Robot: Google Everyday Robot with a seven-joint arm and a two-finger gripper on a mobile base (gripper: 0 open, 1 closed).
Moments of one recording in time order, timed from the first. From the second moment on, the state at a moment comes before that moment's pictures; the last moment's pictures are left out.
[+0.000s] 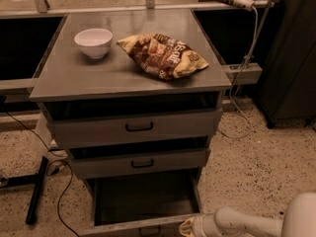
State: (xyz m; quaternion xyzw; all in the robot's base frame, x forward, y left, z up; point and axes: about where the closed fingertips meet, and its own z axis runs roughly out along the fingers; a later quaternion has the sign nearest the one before) arm 0.425 -0.131 0.175 -0.64 0.69 0.18 0.28
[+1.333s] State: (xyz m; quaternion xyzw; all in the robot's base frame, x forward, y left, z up) arm 0.471 -0.117 0.169 -0.67 0.67 0.16 0.29
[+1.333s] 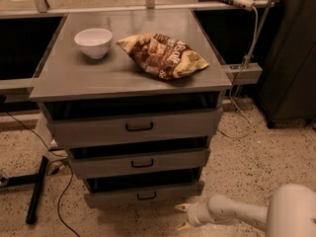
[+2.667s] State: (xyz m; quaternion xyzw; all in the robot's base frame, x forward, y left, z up) arm 0.598 -0.129 0.167 -0.68 0.67 0.07 0.30
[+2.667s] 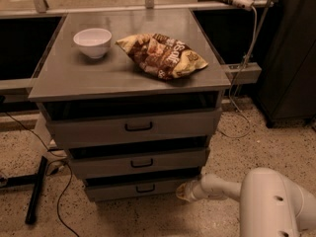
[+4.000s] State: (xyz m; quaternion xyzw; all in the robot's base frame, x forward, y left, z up) arm 0.590 -0.124 0.164 -0.68 0.66 0.08 0.29
